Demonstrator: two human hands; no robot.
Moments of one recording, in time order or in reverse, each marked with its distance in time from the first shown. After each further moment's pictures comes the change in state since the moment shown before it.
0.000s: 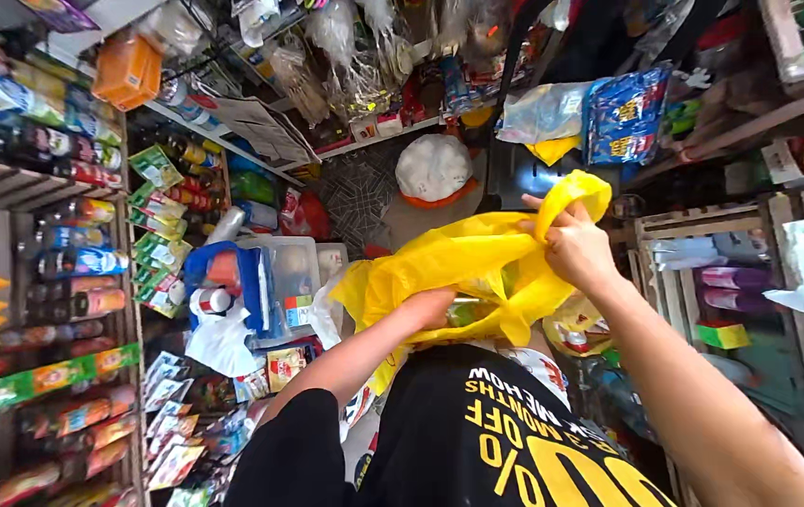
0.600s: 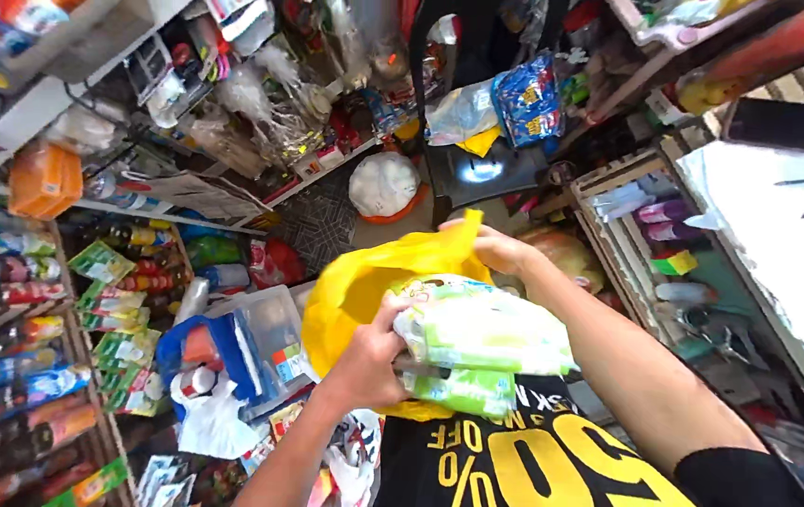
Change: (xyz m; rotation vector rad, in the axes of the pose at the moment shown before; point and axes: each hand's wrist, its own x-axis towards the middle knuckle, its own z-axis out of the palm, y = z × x) left_hand -0.119 0.019 -0.052 -0.139 0.629 0.701; right_hand 0.004 -0.001 0.038 1.253 -0.253 0.406
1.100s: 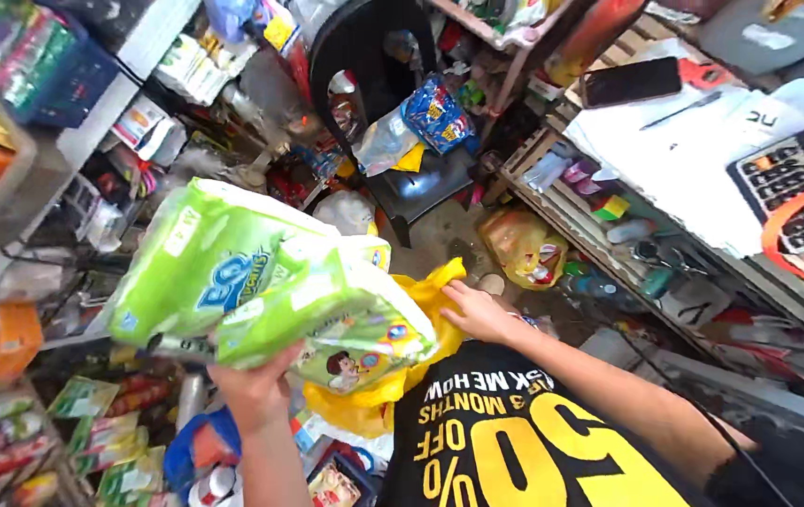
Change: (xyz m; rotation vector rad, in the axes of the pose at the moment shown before) left_hand 0.051 0.001 -0.069 -0.486 0.778 -0.312; right_hand -0.094 0.049 0.046 -0.691 0.260 0.152
